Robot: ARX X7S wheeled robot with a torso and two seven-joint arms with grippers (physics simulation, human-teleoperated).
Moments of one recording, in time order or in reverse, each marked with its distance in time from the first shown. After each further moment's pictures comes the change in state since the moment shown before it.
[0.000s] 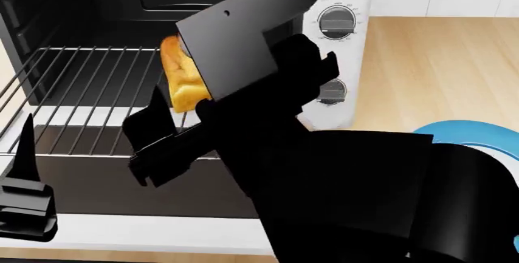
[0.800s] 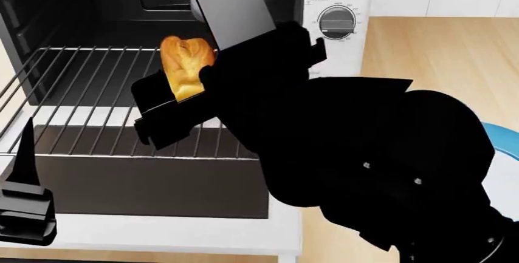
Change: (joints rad) left arm 0.011 0.000 -0.003 0.000 0.018 0.007 0.022; right arm 0.088 -0.049 -0.073 0.298 -0.091 -0.077 -0.184
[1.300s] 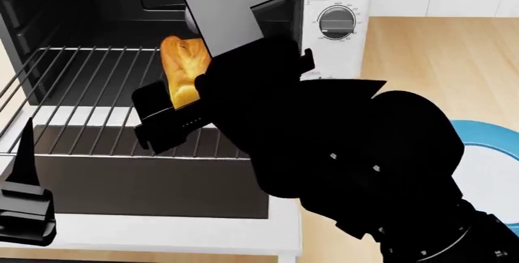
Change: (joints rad) left arm 0.004 0.000 -0.008 0.000 -0.007 0.010 -0.001; right arm 0.004 -0.031 -0.073 0.113 -0.068 -0.053 -0.078
